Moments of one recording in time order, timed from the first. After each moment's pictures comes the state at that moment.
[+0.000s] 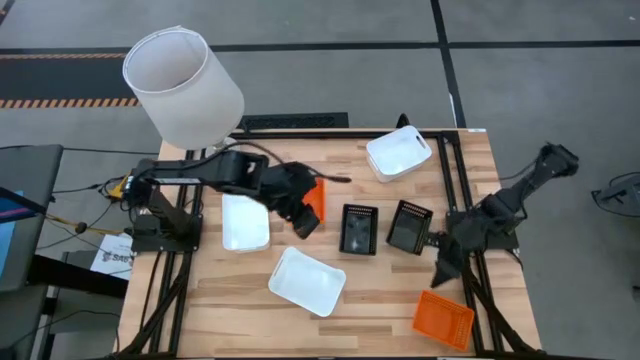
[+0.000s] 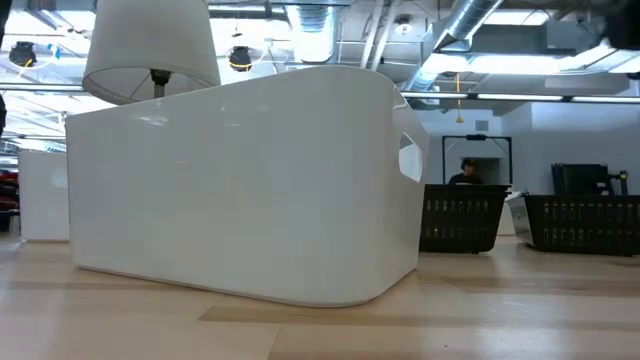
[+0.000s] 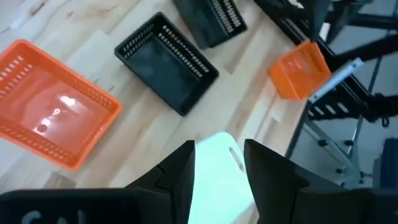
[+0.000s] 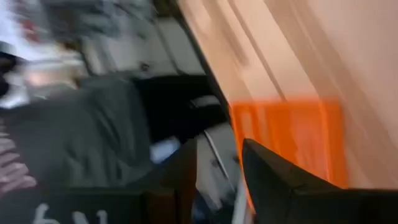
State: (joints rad) left arm -0.09 1.67 1.91 -1.13 0.02 -0.77; right arm 0.63 0.66 0.51 -0.43 -0.29 1.49
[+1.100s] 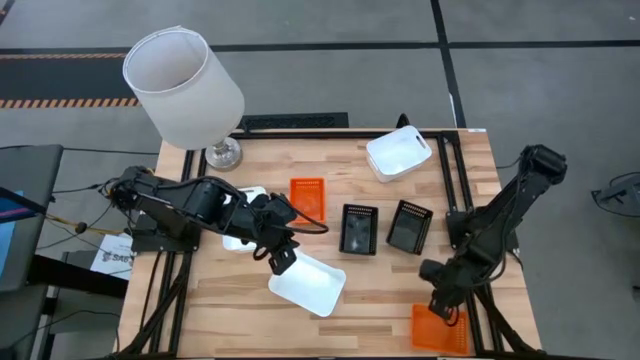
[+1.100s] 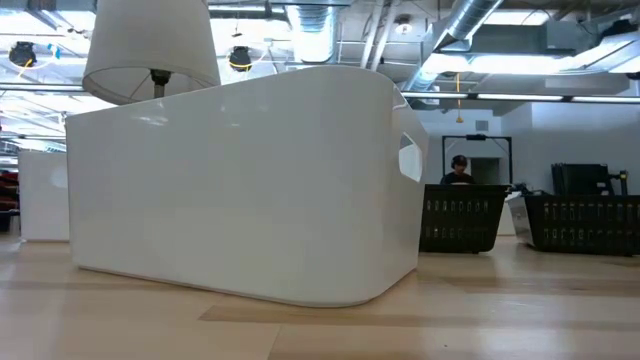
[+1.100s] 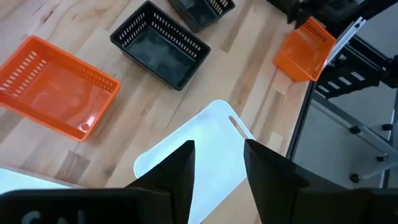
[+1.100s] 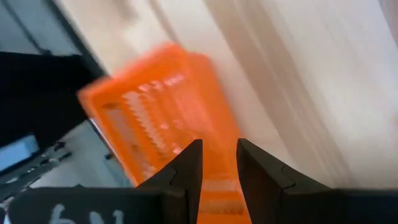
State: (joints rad) left arm -0.35 1.62 1.91 -1.22 -0.22 -0.84; right arm 0.88 1.19 0.70 -0.60 -0.16 1.51
